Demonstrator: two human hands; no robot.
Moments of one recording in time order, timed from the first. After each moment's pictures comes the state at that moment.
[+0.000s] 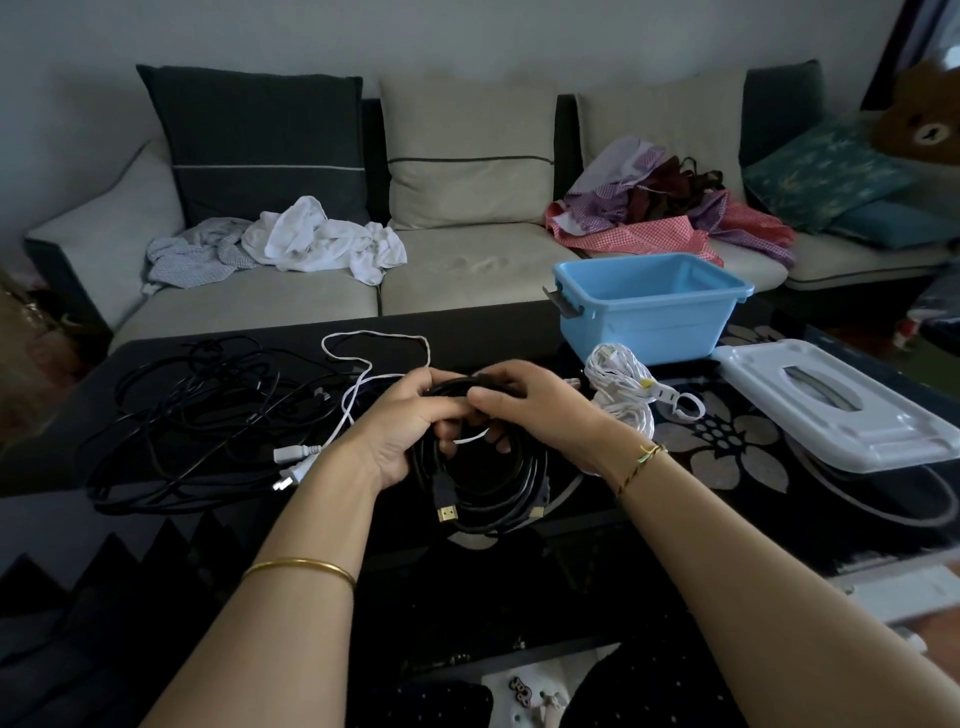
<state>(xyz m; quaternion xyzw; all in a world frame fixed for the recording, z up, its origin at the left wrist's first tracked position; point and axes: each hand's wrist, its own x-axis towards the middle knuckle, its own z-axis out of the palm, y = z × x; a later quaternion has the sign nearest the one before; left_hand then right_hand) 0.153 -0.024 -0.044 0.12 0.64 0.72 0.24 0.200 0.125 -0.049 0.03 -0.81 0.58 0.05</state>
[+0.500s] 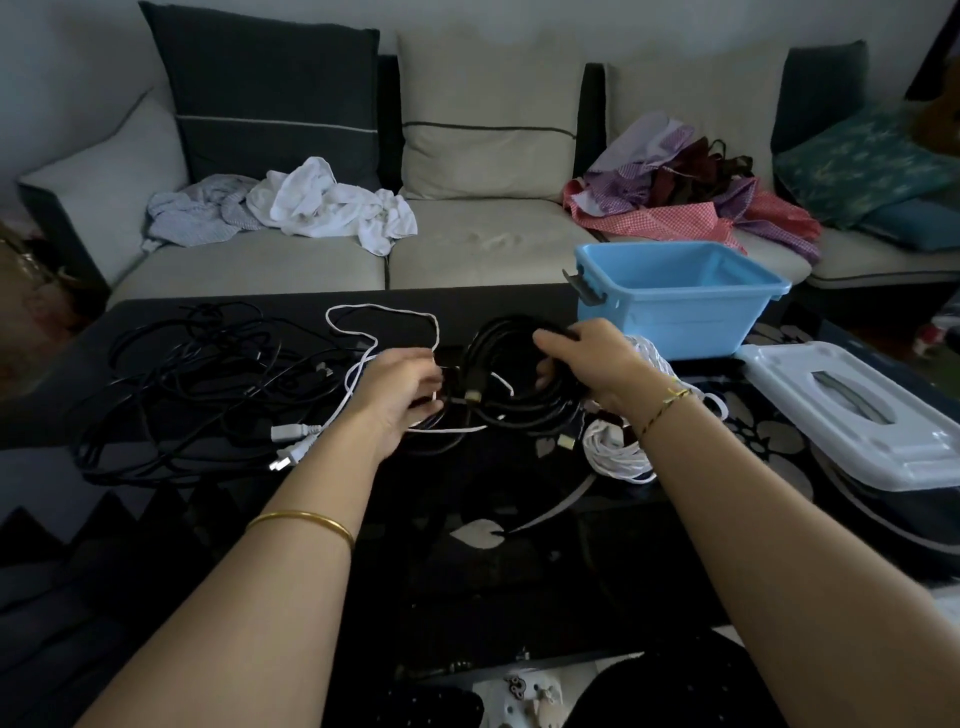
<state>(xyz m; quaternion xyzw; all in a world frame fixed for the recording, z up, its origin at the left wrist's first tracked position) 0.106 -0.022 -0.065 -0.01 0.66 0.73 0.16 0.150 0.170 -0.045 -0.17 -0.81 0.56 0.10</state>
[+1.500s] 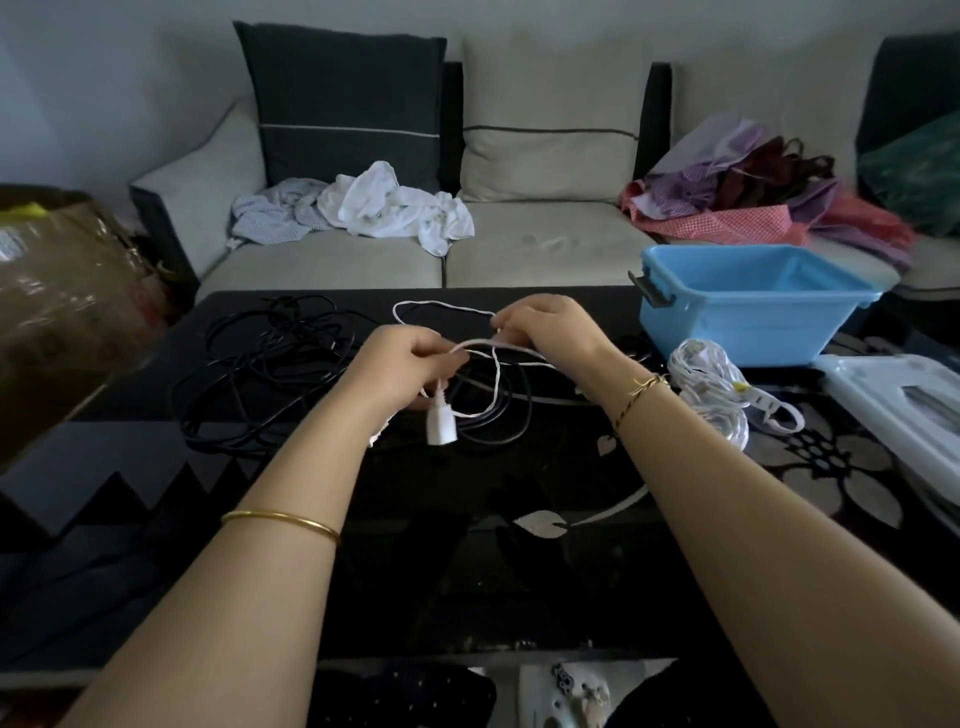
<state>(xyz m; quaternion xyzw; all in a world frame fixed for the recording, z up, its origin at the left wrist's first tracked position) 0.124 -0.091 -0.032 0.13 0.83 0.54 0.06 0.137 0.079 -0.019 -0.05 -0.83 0.55 0.09</state>
